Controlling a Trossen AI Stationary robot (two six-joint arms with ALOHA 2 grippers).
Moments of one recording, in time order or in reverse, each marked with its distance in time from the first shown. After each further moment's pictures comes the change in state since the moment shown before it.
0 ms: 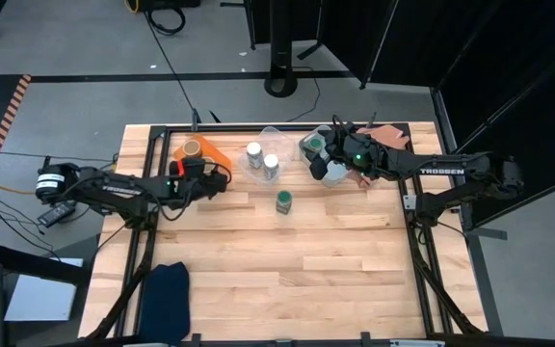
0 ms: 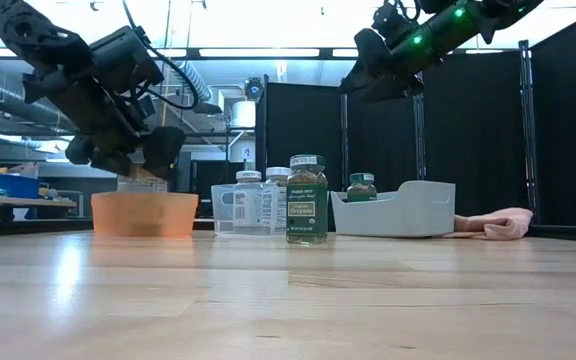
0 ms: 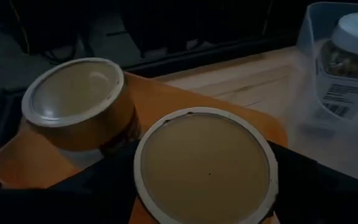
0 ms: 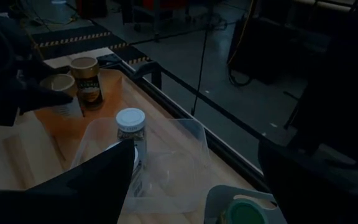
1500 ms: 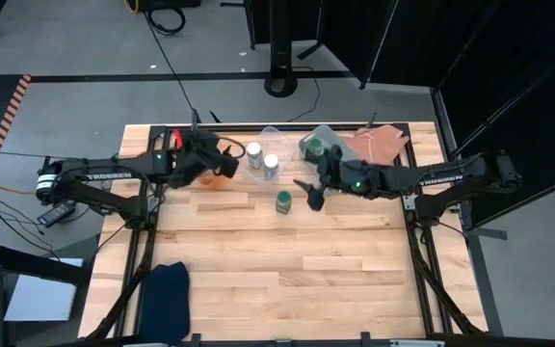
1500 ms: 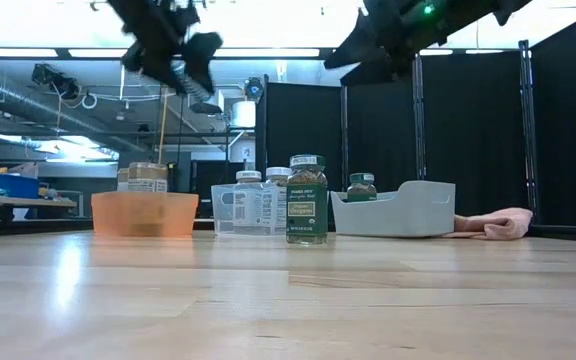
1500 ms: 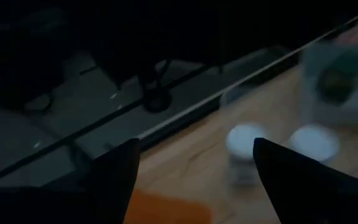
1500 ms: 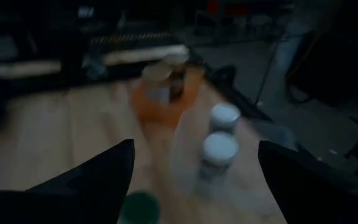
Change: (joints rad) left arm 0.019 0.001 0.569 -0.403 0.100 0.354; right arm 0.247 0.033 0.000 0.036 -0.009 -0.008
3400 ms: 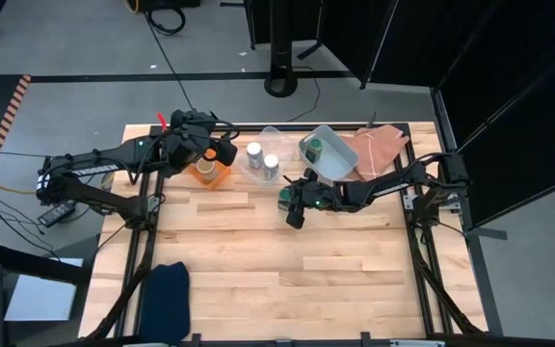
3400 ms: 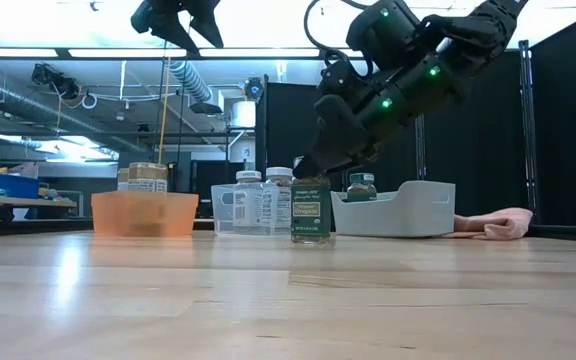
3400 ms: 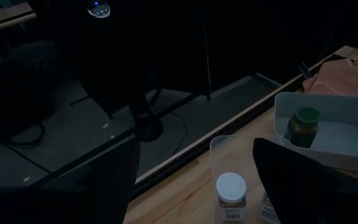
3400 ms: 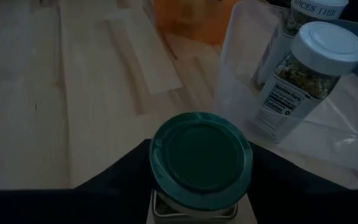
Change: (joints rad) left arm -0.002 0.000 0.244 -0.067 0.015 0.145; right arm -0.006 0.434 0.000 0.187 -0.098 0.062
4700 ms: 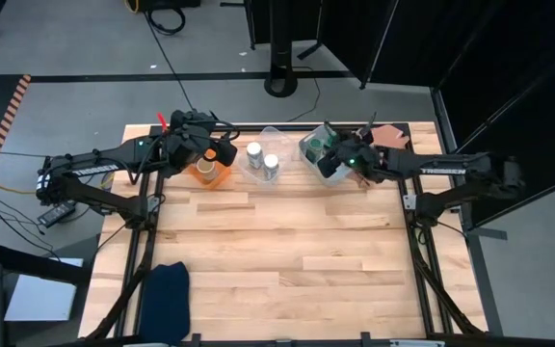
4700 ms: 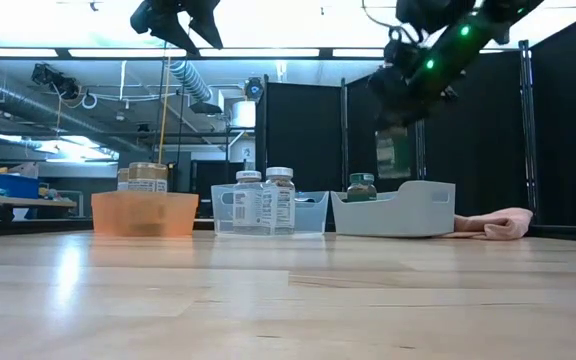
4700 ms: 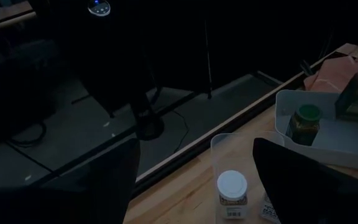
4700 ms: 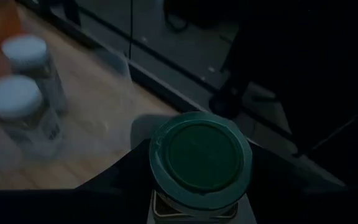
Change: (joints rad) left arm 0.000 0.000 0.000 -0.010 0.000 -0.005; right arm -0.242 -0.471 0.000 -0.549 0.343 0.121
